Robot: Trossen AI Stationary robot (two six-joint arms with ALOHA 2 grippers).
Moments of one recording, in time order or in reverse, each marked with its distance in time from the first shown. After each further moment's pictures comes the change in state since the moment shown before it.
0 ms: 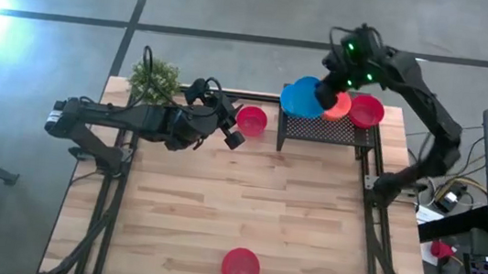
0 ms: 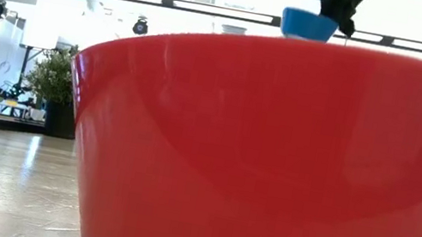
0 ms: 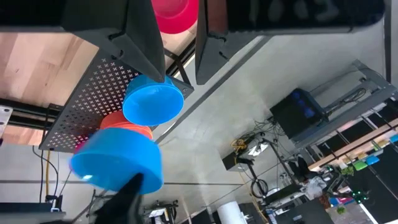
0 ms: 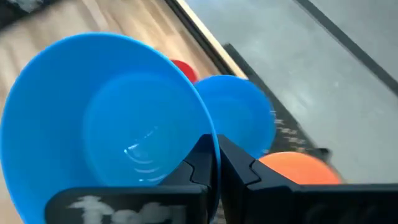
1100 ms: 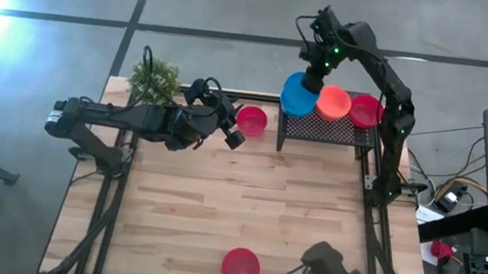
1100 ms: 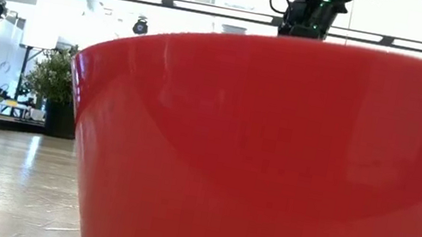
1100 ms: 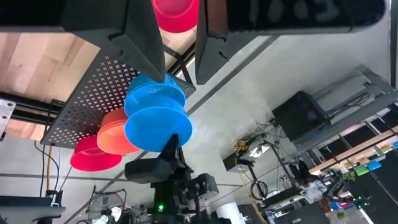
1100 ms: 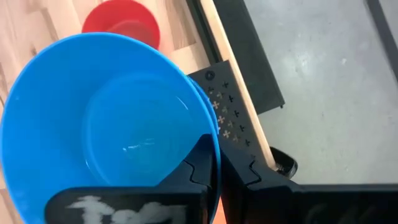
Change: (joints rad) left arm 0.000 0.000 0.000 0.002 0.000 -0.030; right arm -0.124 0.503 0.432 -0.248 -0.022 -0.378
